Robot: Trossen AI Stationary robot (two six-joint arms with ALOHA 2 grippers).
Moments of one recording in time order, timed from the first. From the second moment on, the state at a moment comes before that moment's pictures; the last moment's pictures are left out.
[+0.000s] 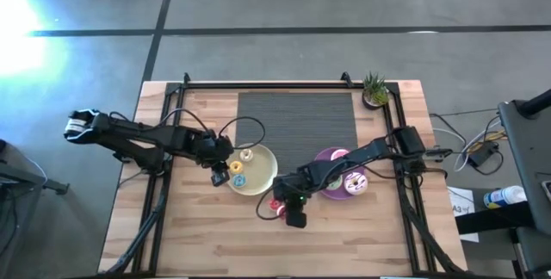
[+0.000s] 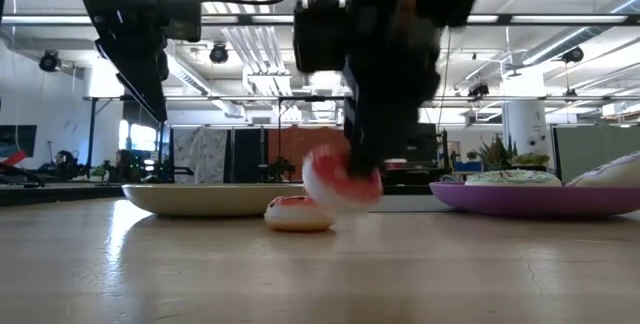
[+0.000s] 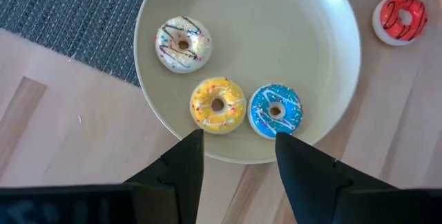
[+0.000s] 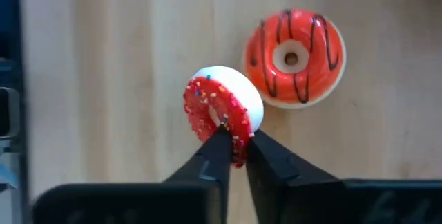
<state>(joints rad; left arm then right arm) -0.10 1.15 0.85 -0.80 -0.11 -0.50 0.24 2.02 1.37 -0.45 -0.26 0.43</state>
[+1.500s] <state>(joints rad) -0.21 0.96 0.84 -1.02 -0.42 -0.73 0.11 1.89 1.39 -0.47 -0.01 0.12</state>
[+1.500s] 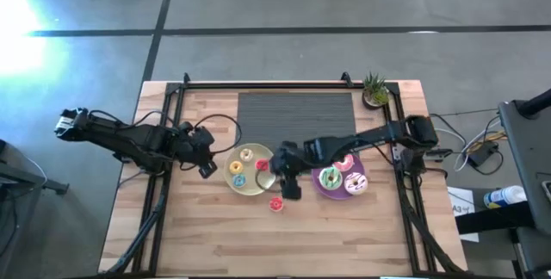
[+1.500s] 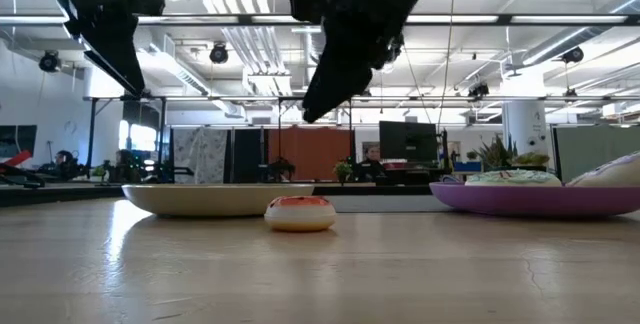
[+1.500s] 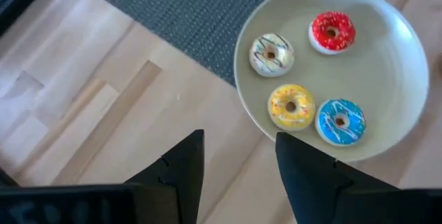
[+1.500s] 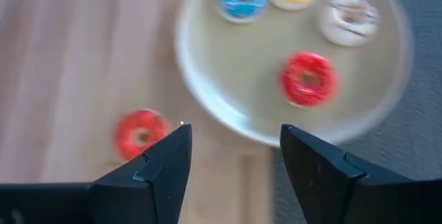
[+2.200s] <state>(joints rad) -0.21 0.95 0.79 -1.01 -0.39 -0.70 0.26 2.01 1.38 -0.36 0.08 0.41</state>
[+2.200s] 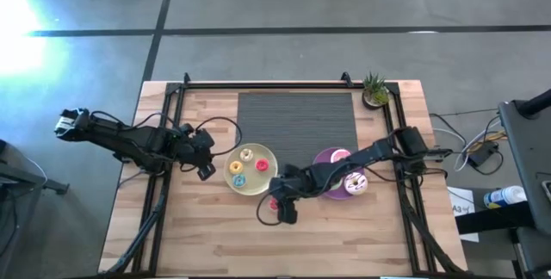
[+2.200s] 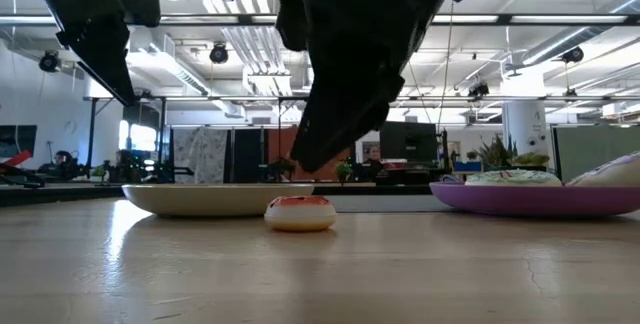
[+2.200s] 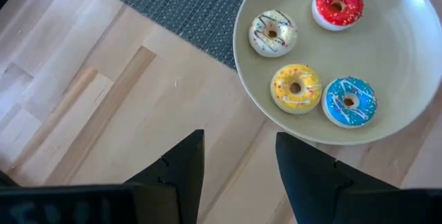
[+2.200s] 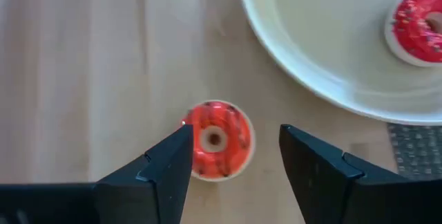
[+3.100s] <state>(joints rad) -0.21 0.93 0.78 -1.04 -0.38 -0.68 0.23 2.07 1.43 -0.34 -0.08 0.65</state>
